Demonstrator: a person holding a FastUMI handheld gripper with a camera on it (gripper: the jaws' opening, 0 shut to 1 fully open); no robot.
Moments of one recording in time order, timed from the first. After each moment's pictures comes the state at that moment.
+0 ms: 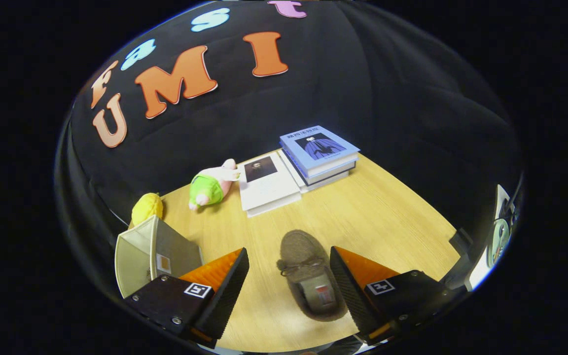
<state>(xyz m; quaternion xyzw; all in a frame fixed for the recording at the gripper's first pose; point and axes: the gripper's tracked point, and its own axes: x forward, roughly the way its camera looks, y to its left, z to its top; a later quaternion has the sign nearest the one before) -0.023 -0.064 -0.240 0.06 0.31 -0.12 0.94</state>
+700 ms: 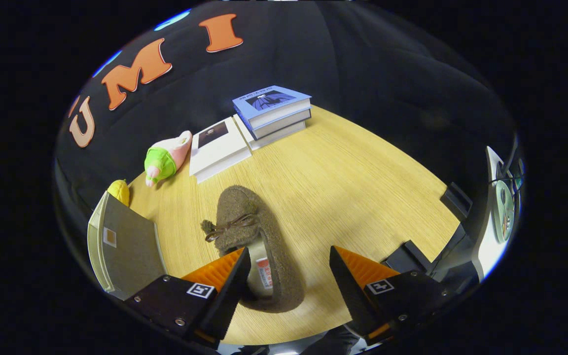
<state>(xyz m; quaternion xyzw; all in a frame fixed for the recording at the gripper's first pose) -0.065 -0.121 -0.335 0.09 0.39 -0.16 0.90</state>
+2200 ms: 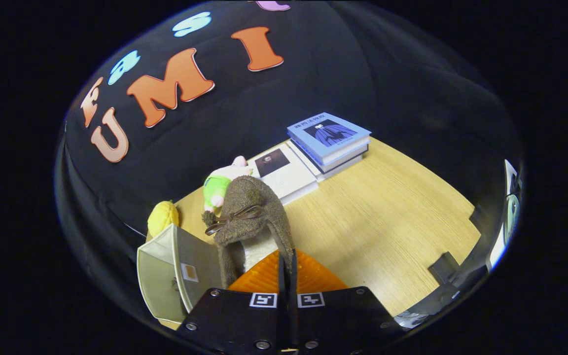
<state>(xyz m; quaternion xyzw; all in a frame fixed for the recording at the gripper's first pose) -0.008 0.012 -0.228 0.12 0.32 -0.08 0.93</state>
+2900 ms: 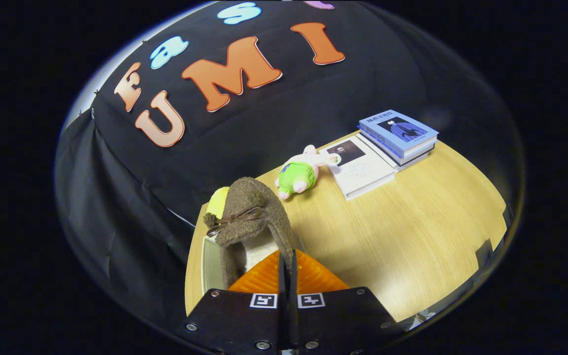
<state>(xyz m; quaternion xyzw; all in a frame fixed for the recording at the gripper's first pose) -0.021 0.164 -0.217 0.13 0.34 0.04 0.93</state>
